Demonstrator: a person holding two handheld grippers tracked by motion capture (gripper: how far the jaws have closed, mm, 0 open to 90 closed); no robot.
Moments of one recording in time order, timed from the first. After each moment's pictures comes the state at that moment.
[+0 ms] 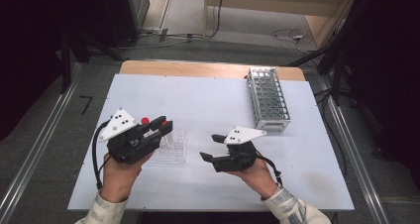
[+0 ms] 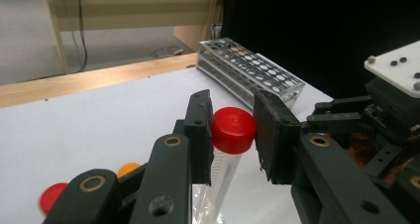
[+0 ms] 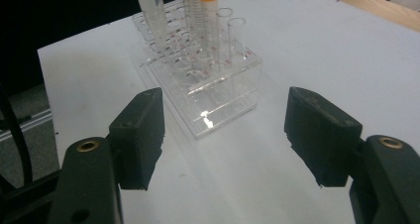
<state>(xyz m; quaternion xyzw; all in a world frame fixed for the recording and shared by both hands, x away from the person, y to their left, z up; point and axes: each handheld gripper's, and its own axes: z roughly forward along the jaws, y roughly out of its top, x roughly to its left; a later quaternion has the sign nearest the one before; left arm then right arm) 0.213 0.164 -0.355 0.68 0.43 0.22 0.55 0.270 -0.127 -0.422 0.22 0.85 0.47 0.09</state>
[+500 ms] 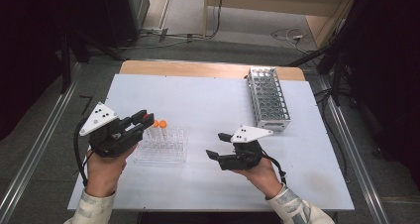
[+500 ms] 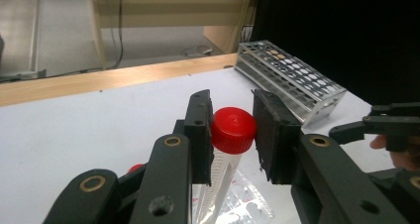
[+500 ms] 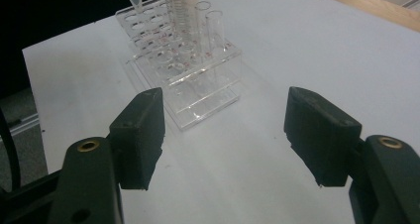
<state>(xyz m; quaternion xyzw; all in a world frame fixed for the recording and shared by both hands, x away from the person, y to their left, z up) 0.218 0.197 -0.354 0.66 0.47 0.25 0.53 0.274 -0.140 -0.422 0.24 0.85 0.47 0.10</state>
